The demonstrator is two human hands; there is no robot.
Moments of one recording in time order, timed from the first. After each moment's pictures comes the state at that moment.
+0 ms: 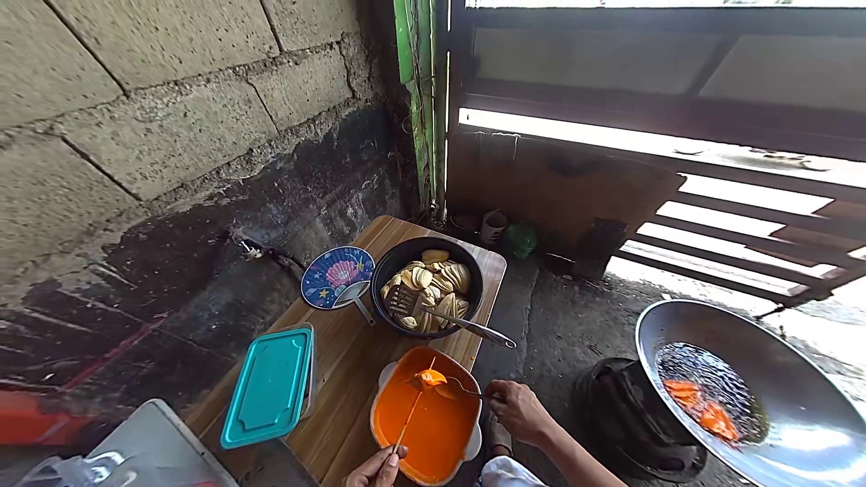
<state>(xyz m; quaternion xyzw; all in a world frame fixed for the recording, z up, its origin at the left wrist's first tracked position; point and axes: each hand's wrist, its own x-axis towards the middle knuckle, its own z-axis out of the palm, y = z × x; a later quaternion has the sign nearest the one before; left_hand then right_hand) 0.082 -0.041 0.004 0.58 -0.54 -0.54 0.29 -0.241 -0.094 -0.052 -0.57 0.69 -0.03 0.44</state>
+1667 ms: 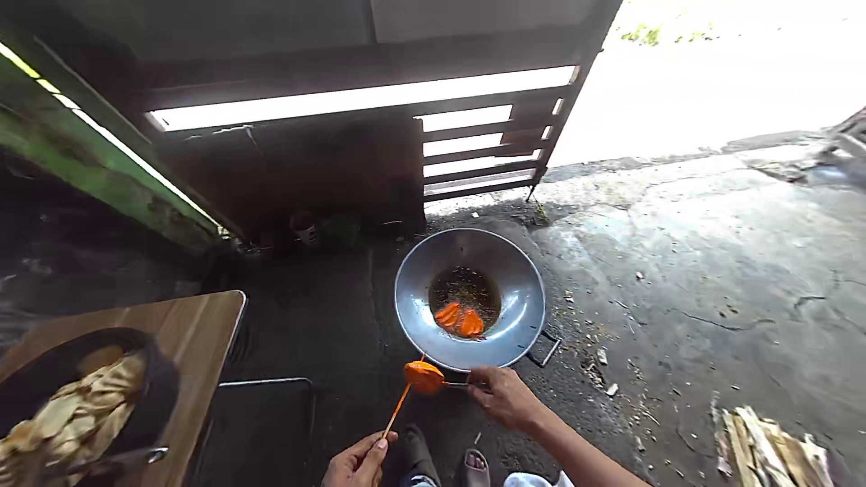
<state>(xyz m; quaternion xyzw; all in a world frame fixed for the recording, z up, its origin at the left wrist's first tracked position) -0.422 0.068 -0.025 0.46 -0.62 -0.64 0.02 -0.706 0.218 -0.073 -0.42 0.78 -0.17 0.42</state>
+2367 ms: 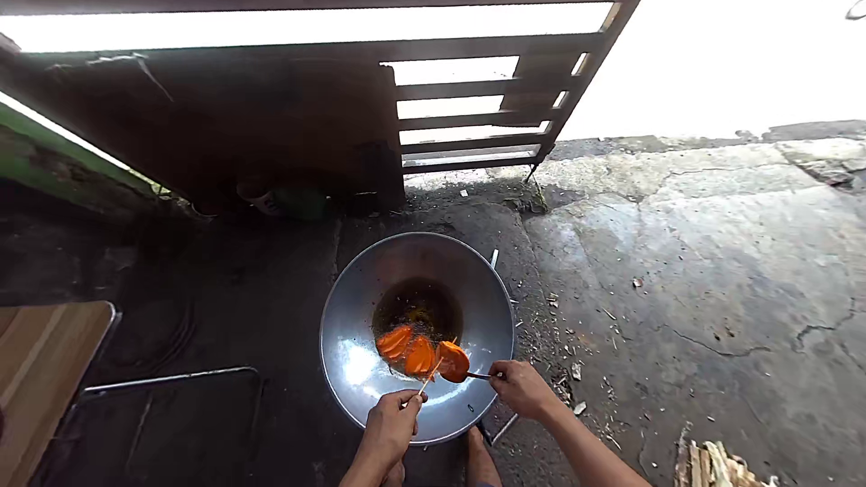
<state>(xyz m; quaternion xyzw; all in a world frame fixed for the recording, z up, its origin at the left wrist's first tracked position) -0.732 0.079 -0.139 0.50 -0.63 -0.57 -0.17 -0.968 0.244 -0.175 -0.33 0.80 -0.05 0.50</state>
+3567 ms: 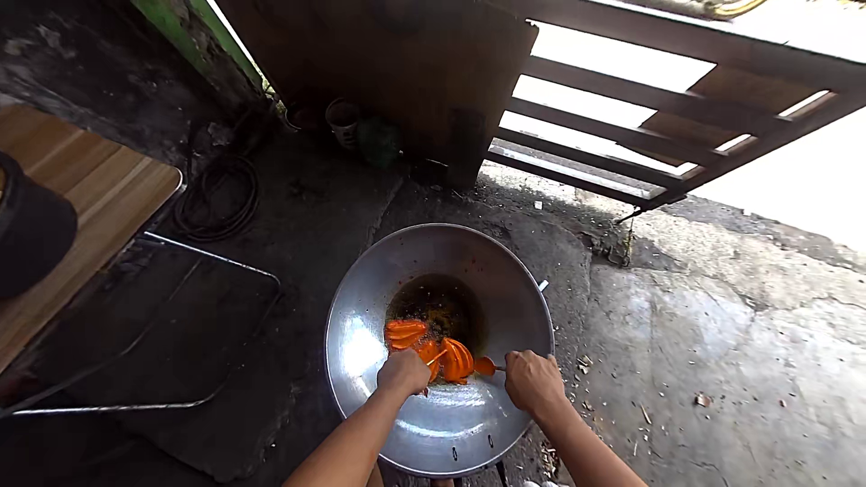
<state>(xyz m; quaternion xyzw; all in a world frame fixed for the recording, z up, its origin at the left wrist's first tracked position) -0.825 0.027 -0.233 0.58 -0.58 -0.41 -0.40 -1.020 0.109 -0.162 -0.45 0.73 0.32 0.40</state>
